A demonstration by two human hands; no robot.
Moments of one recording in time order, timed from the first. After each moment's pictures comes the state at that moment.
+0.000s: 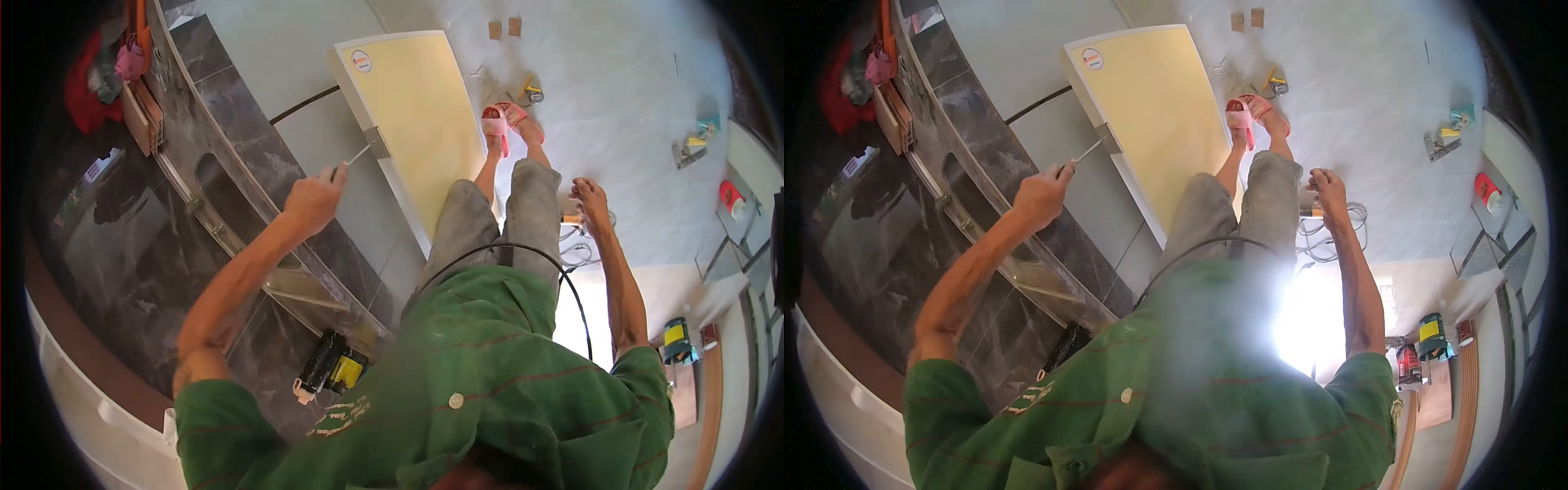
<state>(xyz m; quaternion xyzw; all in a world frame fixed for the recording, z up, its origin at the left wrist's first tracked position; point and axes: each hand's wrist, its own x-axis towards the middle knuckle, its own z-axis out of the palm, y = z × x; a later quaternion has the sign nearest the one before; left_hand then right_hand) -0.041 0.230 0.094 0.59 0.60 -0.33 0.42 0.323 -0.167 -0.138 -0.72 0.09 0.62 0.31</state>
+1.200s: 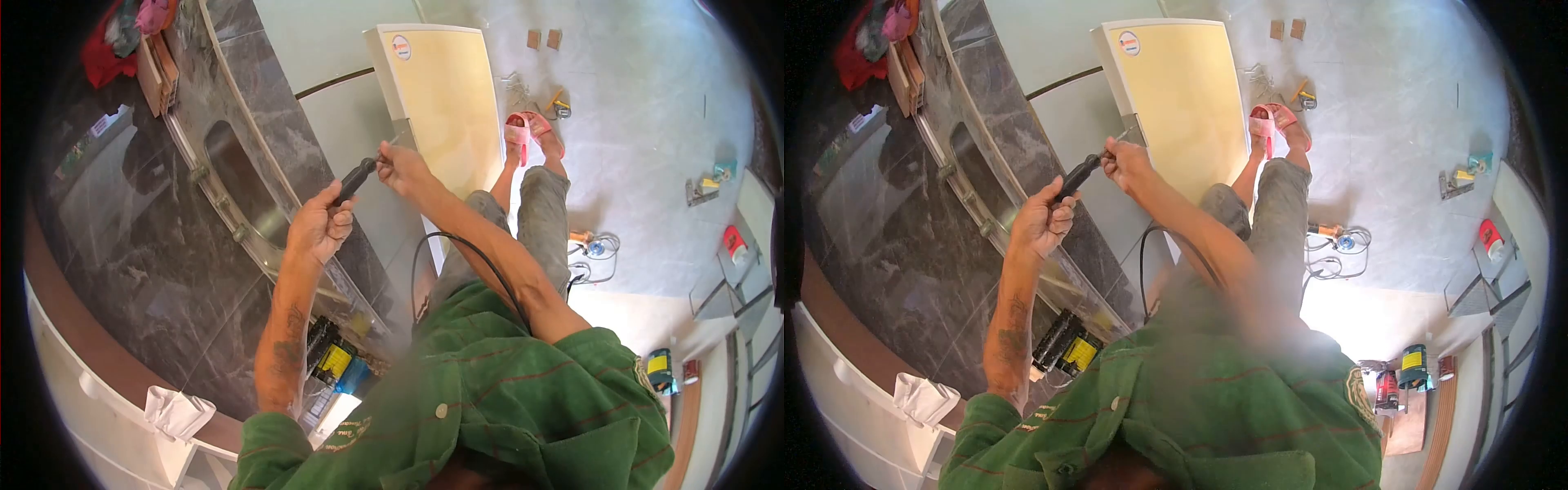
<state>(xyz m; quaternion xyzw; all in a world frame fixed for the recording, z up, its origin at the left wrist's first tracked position) -0.044 0.187 0.151 0.23 0.83 0.00 0.51 -0.003 0.138 -0.087 -0.22 0.41 0.79 0.40</state>
